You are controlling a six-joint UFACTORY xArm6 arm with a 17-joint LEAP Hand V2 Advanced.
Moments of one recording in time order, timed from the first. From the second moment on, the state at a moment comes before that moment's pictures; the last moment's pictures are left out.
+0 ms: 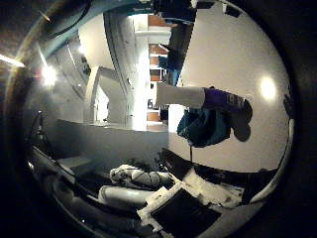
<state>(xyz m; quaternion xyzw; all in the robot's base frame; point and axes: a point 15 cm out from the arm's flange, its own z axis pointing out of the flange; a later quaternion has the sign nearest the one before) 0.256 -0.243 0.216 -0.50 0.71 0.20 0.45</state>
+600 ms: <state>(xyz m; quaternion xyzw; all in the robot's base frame) 0.276 -0.216 0.206 -0.50 0.67 0.24 0.49</state>
